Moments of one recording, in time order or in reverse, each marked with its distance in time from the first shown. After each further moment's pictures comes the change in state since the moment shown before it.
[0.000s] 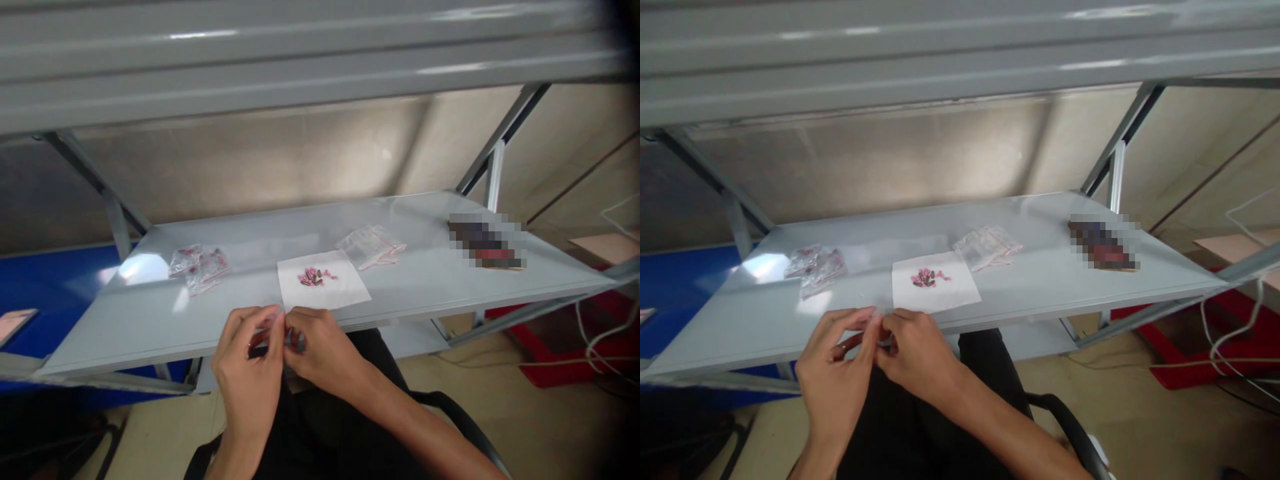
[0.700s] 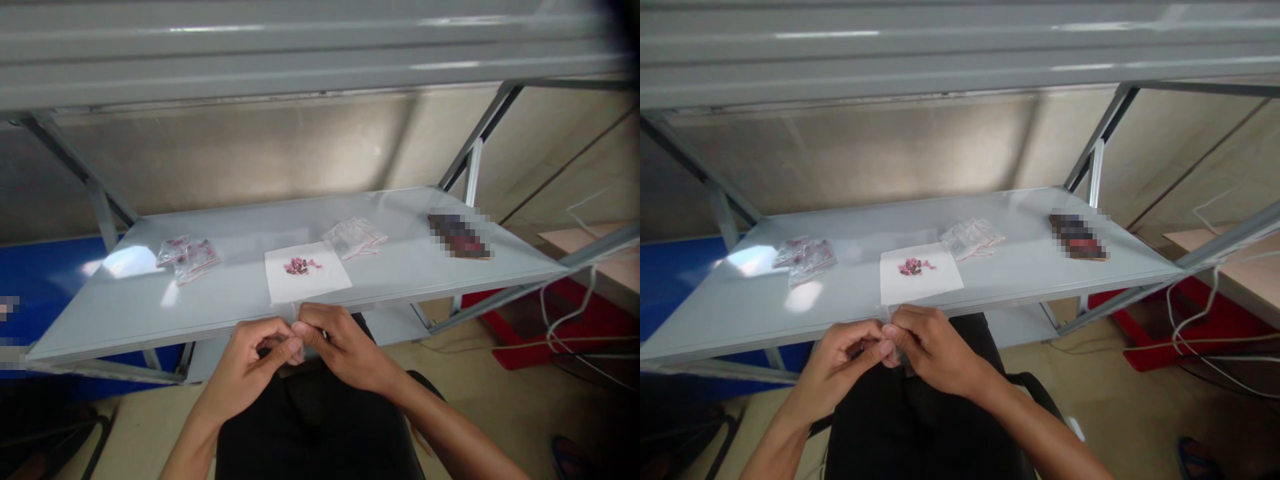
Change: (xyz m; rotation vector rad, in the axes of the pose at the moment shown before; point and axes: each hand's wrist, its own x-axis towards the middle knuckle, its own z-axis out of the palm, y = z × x) left_hand 0.004 0.012 -0.016 -0.462 -0.892 -0.271; right_hand -0.043 -0.006 -0.051 0.245 -0.105 -0.038
